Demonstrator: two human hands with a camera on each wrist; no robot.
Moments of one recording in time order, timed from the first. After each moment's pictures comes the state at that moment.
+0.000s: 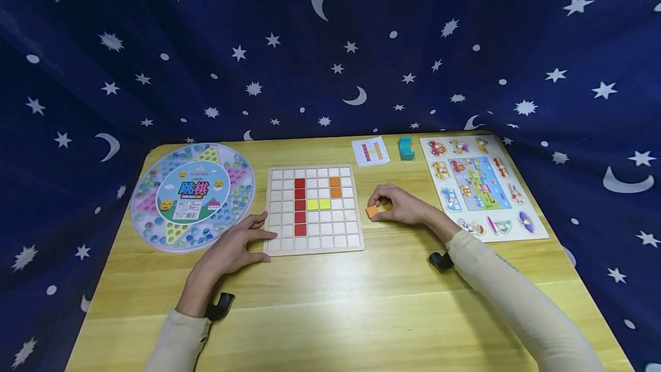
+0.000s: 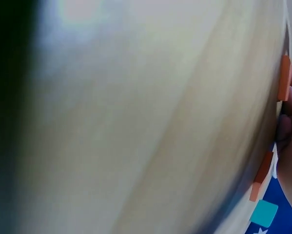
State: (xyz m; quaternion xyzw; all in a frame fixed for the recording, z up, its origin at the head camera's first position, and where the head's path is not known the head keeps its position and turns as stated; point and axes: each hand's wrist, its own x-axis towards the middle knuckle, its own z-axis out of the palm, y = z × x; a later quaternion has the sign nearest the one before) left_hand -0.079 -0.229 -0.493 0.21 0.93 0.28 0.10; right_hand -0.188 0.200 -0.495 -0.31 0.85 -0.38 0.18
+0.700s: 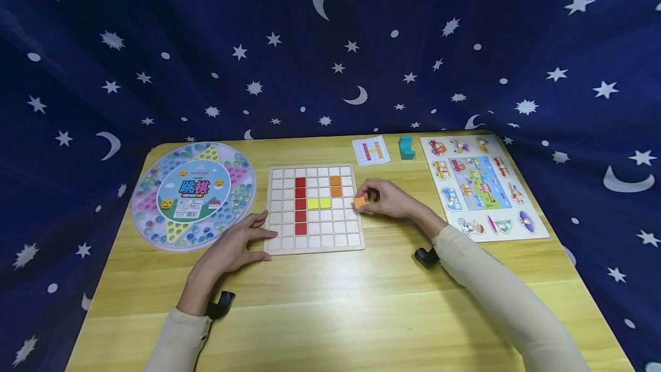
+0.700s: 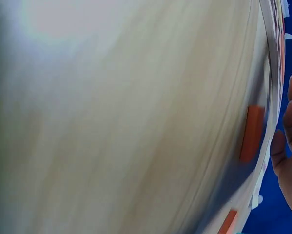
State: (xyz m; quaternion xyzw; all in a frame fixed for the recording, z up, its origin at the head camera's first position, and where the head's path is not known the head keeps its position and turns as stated) left_hand -0.080 -0.229 -0.492 0.20 0.93 0.28 0.11; right_hand -0.191 0.166 -0.484 -0.27 0.85 -0.42 0.18
